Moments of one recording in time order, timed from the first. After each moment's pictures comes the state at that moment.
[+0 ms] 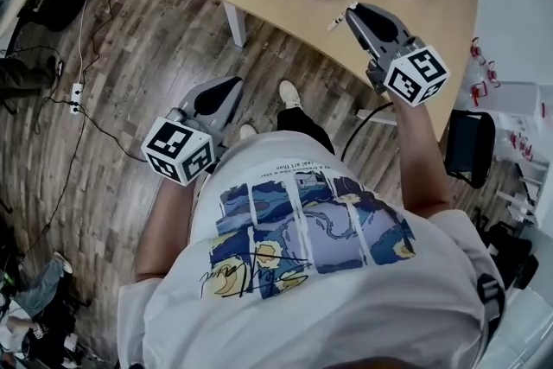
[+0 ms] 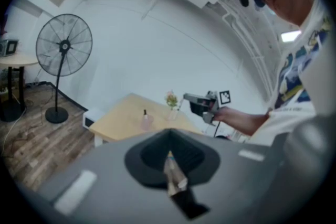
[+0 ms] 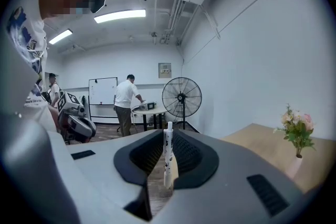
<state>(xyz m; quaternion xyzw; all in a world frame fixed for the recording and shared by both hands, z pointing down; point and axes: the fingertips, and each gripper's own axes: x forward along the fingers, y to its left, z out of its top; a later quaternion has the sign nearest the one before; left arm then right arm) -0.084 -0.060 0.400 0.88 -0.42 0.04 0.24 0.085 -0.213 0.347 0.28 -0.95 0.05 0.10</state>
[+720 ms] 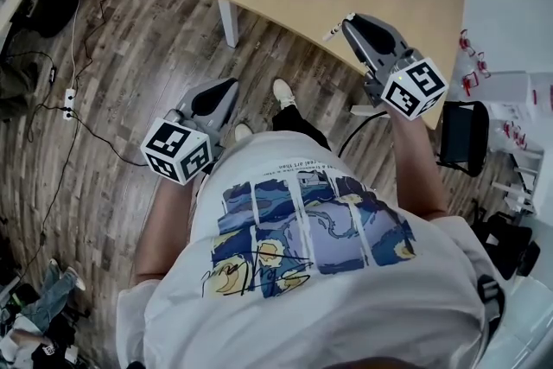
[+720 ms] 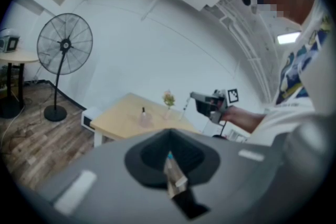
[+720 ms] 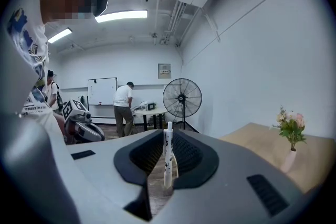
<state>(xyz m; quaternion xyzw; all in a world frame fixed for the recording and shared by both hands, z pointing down) -0.091 -0.024 0.410 0.88 -0.41 0.03 0.23 0.081 -0.147 0.333 0.29 -0.95 0.05 0.10</state>
